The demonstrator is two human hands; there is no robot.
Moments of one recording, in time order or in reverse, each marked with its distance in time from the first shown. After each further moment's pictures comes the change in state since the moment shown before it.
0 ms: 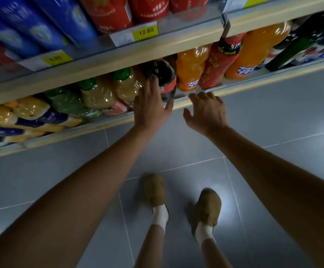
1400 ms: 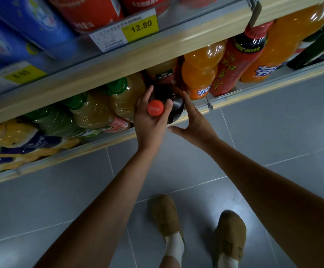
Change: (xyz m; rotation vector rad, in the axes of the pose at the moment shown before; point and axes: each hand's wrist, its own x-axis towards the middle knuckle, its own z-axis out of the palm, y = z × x) left_hand 0.021 -0.028 0.047 -0.891 0.172 -0.313; right_hand 0.056 -0.007 0.106 0.753 -0.011 0.005
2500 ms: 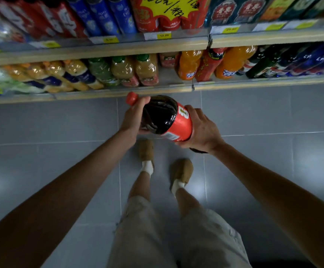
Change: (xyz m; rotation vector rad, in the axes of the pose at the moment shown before) left_hand -0.234 0.220 -0.142 -0.271 -0.069 -0.759; right_hand -0.256 -0.176 -0.185 -0.394 -0.256 -0.248
